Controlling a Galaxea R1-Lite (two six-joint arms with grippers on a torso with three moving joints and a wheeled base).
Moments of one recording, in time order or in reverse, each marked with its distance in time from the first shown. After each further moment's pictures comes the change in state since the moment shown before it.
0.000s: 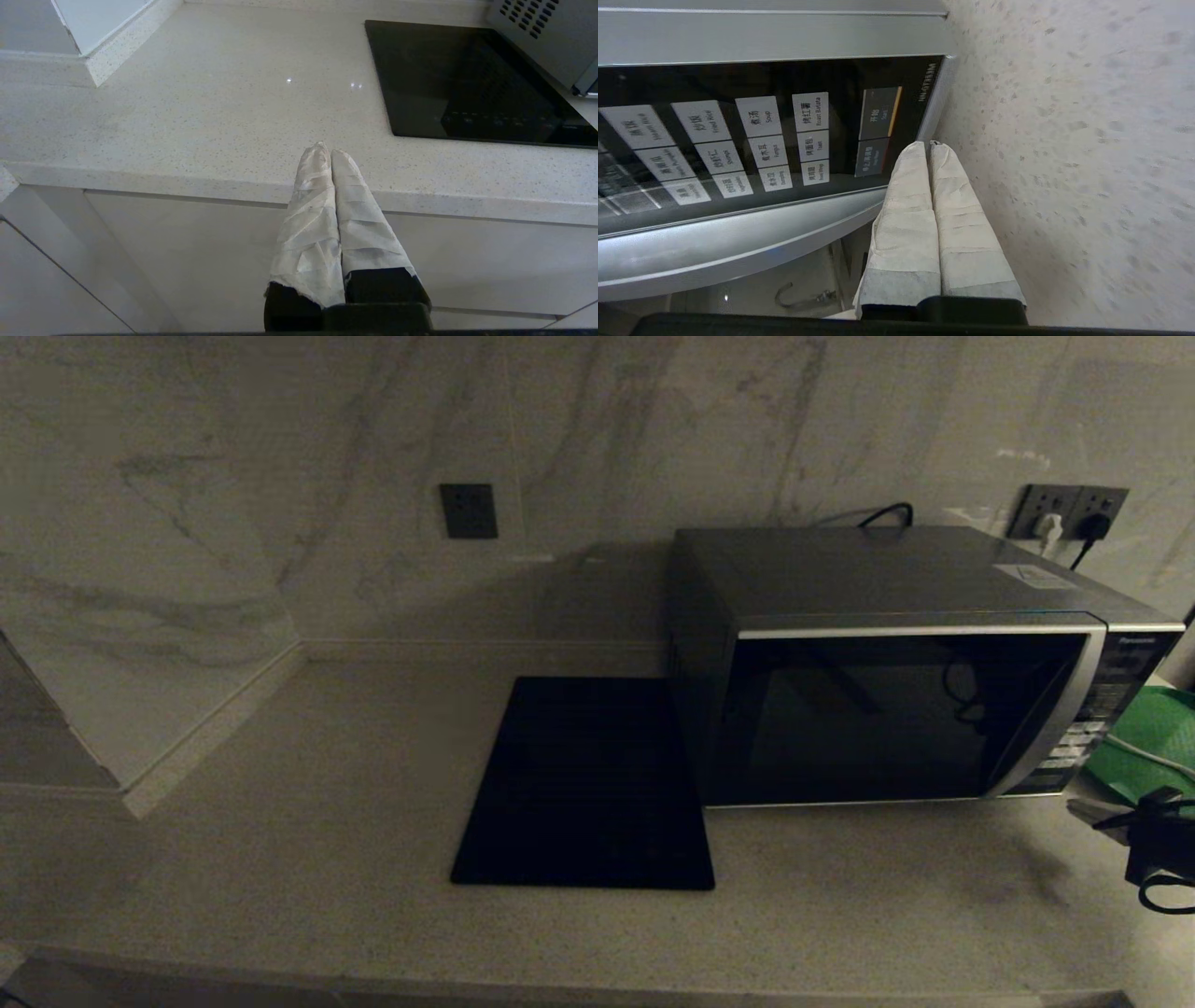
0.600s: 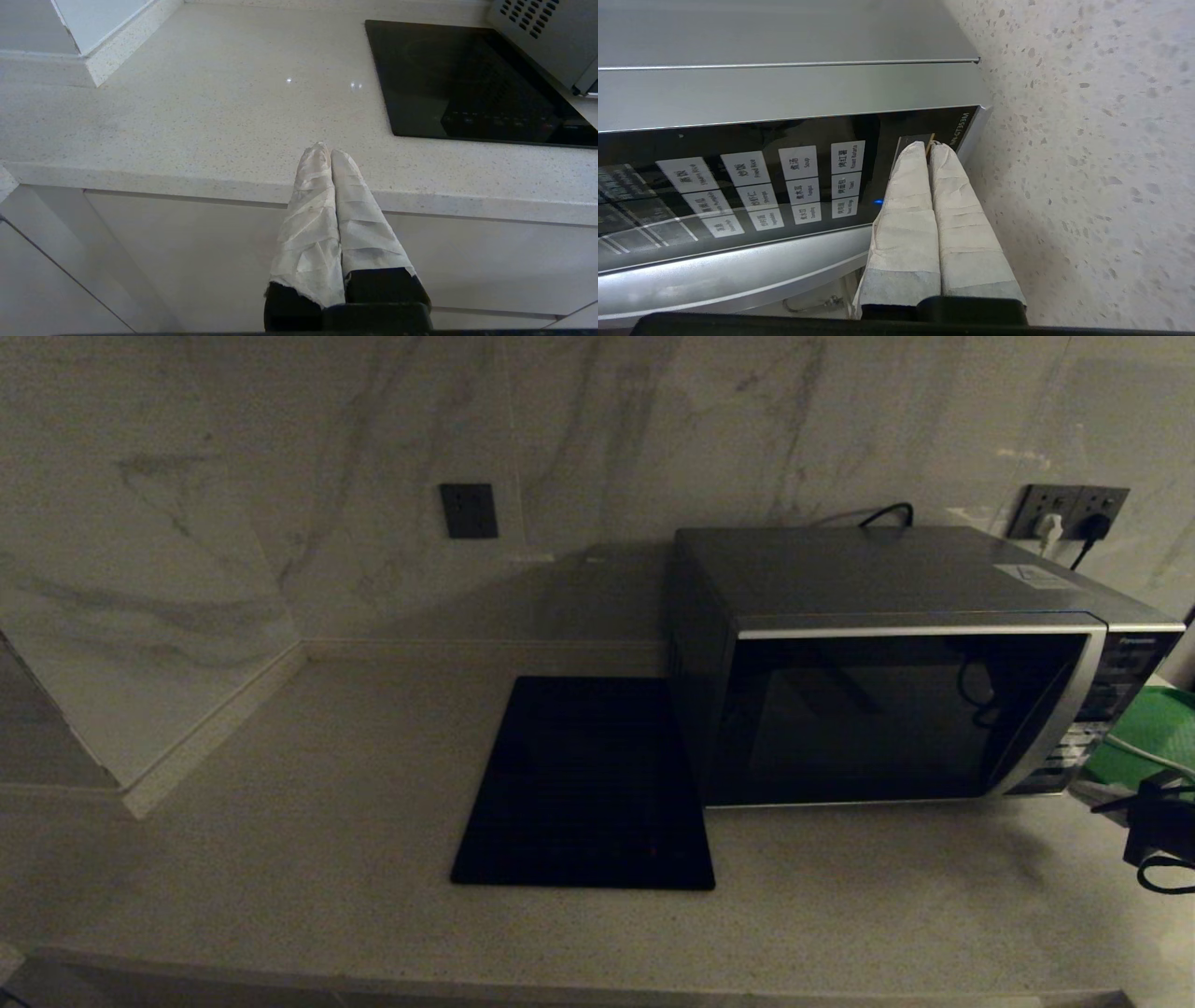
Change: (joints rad) left arm 0.000 0.000 0.000 0.000 0.000 0.000; right arm 0.008 0.025 -0.091 0.000 0.000 0.056
